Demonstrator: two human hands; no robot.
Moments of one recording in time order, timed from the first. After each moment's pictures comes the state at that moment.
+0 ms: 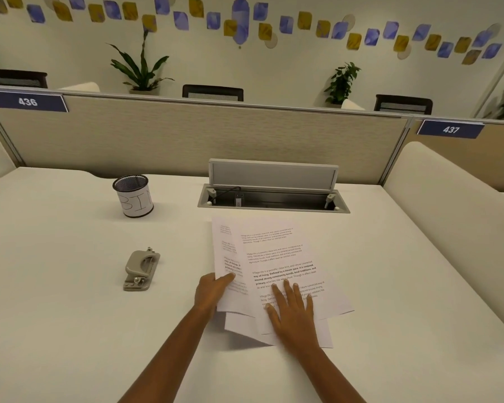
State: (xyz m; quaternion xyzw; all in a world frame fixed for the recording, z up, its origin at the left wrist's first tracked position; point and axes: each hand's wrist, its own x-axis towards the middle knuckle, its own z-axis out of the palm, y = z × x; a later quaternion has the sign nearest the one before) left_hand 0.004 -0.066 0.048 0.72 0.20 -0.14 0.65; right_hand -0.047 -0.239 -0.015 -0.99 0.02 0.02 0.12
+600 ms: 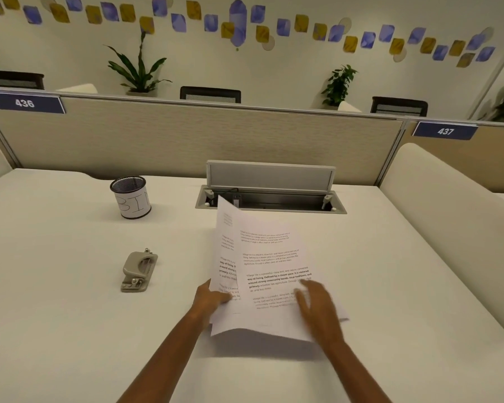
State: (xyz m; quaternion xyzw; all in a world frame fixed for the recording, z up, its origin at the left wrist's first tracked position) left_hand -0.003 -0.061 0.032 0.69 0.17 -0.18 0.68; right_hand -0.055 -0.277 0.025 -0.92 0.10 -0.10 0.36
